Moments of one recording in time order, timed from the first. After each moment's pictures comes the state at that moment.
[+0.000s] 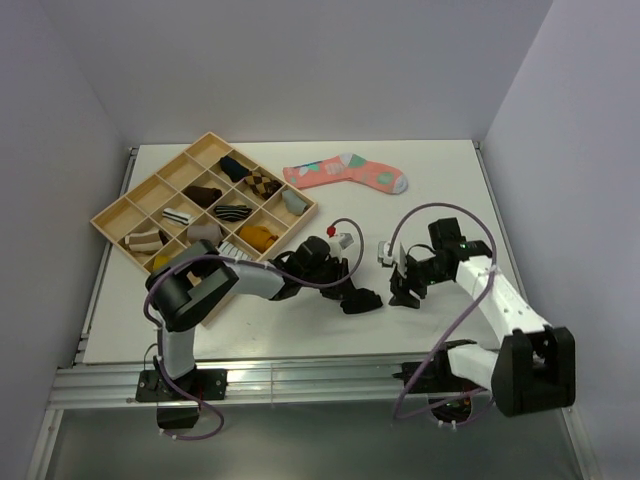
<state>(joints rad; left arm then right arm) -0.93 1.90 0.89 0.41 0.38 -0.71 0.10 1.17 0.73 -0.90 -0.78 -1.16</state>
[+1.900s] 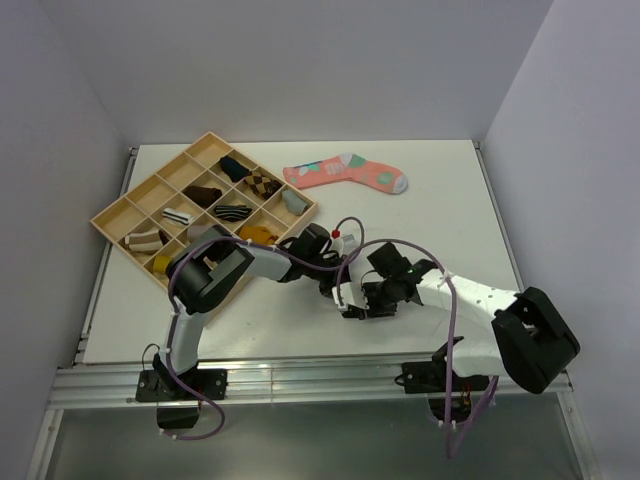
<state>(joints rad) -0.82 2.07 1.07 0.24 0.79 -0.81 0.62 1.27 0.57 -0.51 -0.38 -1.09</state>
